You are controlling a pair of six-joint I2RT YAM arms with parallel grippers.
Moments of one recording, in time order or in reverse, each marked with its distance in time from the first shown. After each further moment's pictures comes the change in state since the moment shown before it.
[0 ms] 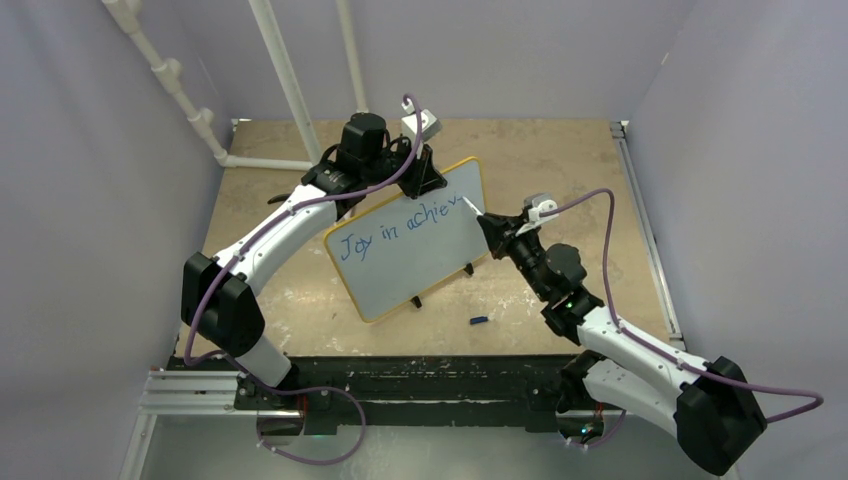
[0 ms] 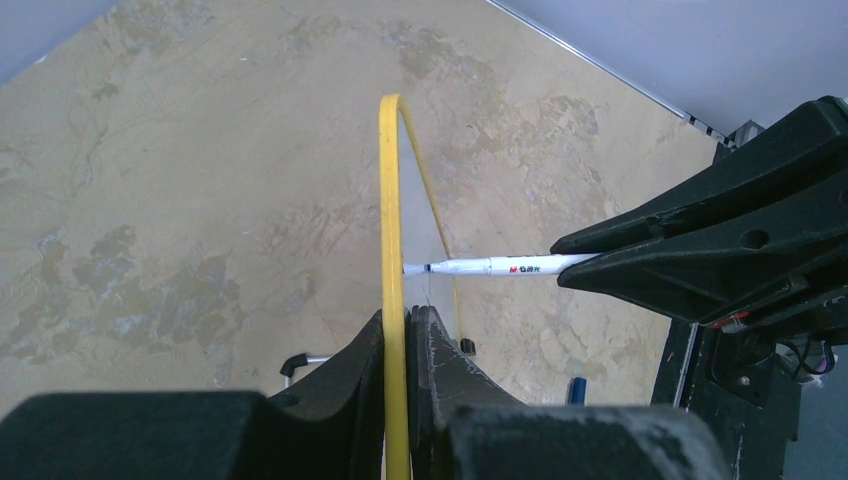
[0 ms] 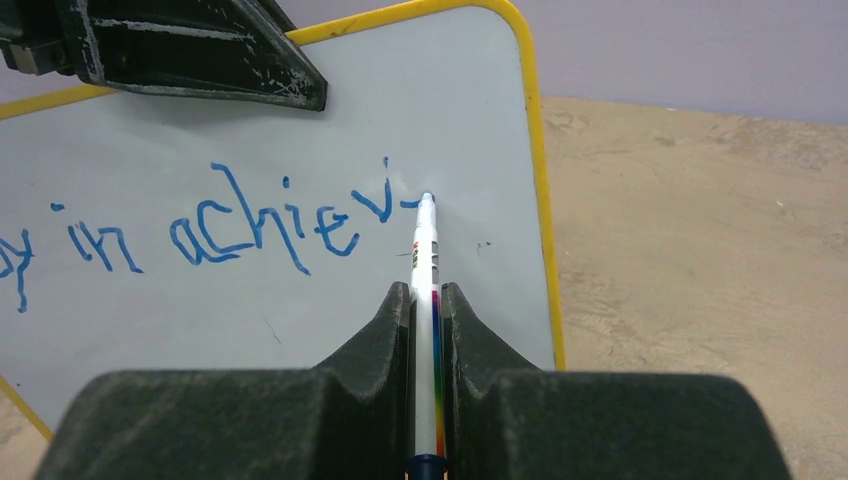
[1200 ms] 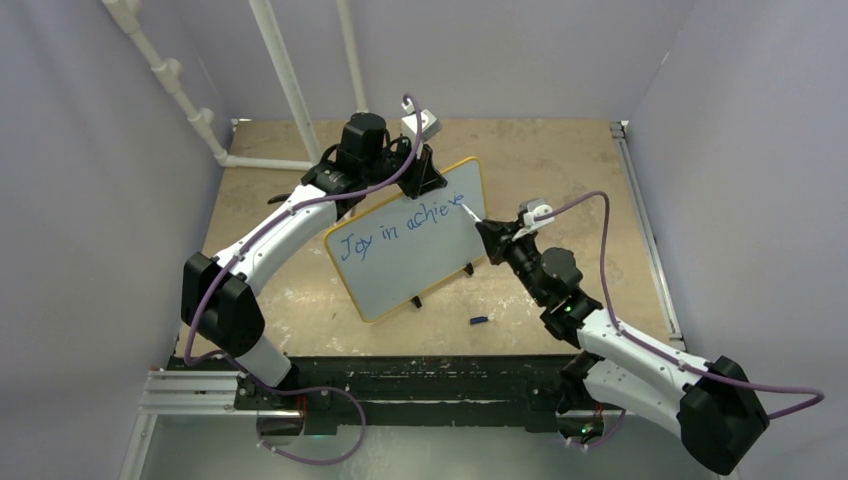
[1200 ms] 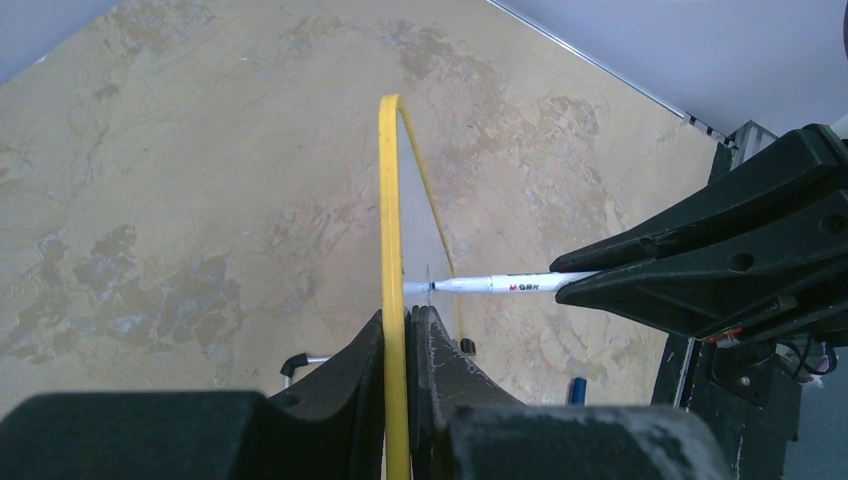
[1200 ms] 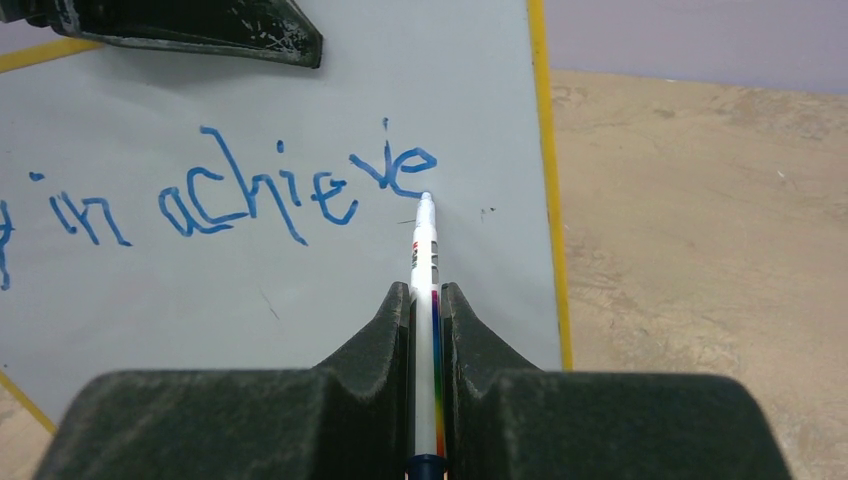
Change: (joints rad) left arm 0.000 0.000 0.000 0.000 0.001 -0.001; right arm 0.040 -0.011 -0.015 -0.035 0.037 -0.005
